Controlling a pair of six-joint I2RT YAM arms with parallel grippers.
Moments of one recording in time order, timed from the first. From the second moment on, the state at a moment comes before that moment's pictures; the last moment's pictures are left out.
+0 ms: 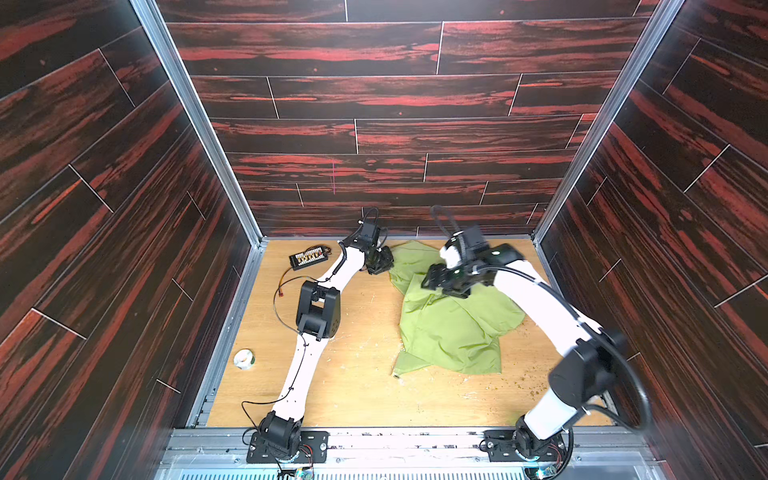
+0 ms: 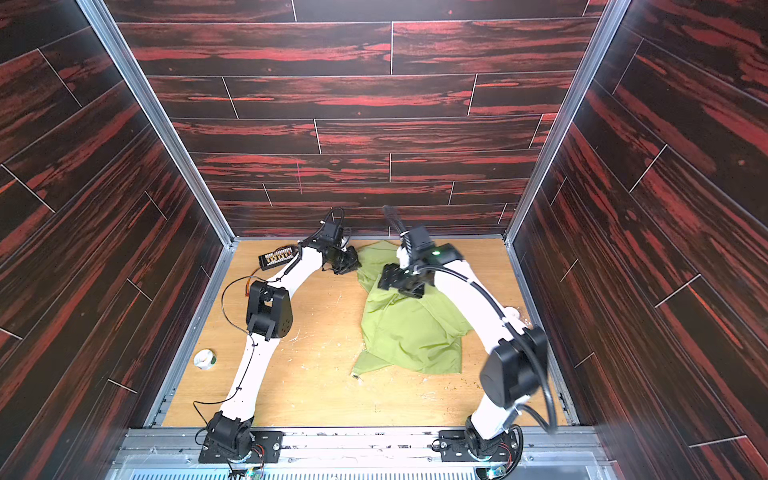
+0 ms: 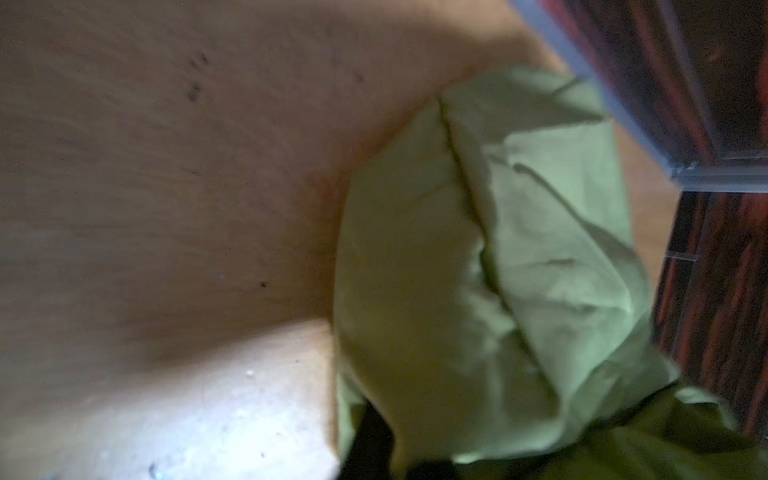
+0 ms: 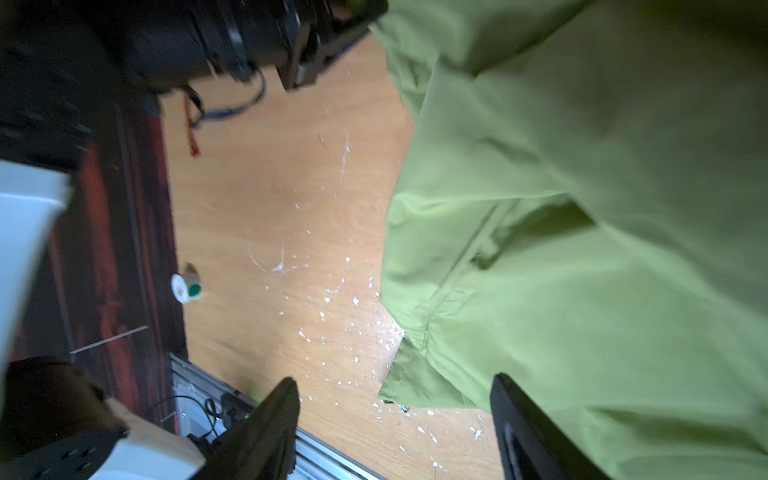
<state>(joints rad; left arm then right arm) -0.33 2.64 2.41 -0.75 0.42 -0.73 0.51 1.75 1.63 -0.99 -0.31 0.56</state>
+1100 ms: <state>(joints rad) -0.23 1.95 1.84 -0.66 0.42 -0.72 0.56 1.86 1.43 -0.81 -0.21 0.59</state>
